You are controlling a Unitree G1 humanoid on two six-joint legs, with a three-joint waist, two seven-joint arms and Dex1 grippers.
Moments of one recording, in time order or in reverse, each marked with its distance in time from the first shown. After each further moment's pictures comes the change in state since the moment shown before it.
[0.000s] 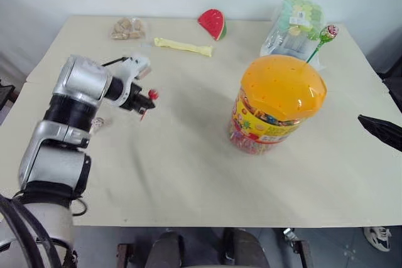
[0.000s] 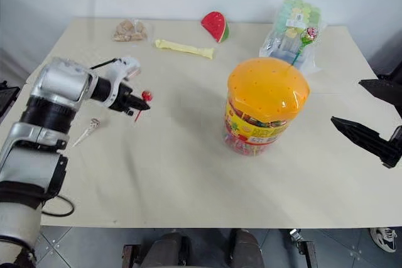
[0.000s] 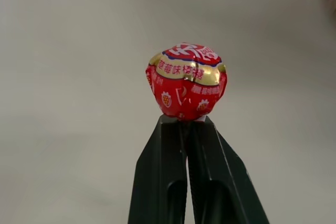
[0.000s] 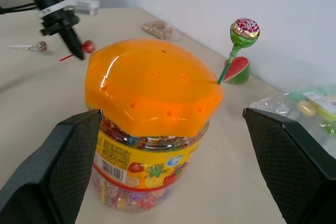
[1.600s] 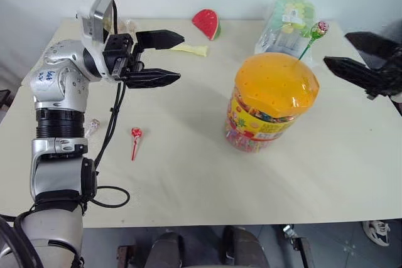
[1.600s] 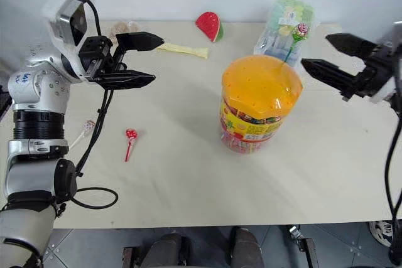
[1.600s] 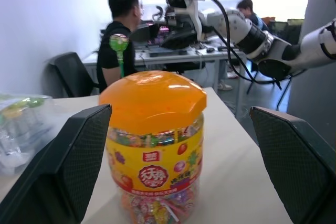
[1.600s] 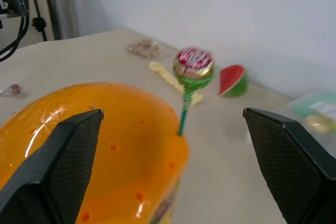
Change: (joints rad) left arm 0.039 -0.156 0.490 0.034 -0.602 -0.805 -0.377; right arm -0.649 0.005 0.508 0.320 -0.092 0.157 -0.161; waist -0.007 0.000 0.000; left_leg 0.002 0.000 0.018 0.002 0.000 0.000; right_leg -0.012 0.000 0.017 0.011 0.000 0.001
